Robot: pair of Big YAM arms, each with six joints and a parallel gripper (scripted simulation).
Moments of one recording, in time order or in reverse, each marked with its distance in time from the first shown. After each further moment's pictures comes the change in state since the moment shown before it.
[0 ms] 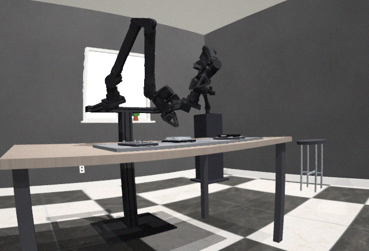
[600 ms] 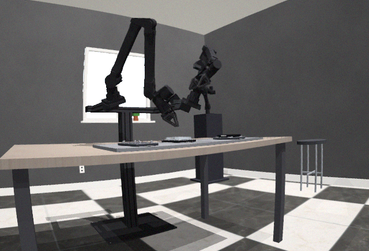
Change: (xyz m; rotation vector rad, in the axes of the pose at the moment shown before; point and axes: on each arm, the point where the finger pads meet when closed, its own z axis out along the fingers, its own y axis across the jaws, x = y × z) left arm 0.000 0.000 0.000 0.000 0.000 0.000; right arm -0.001 0.000 0.000 0.001 -0.005 -0.010
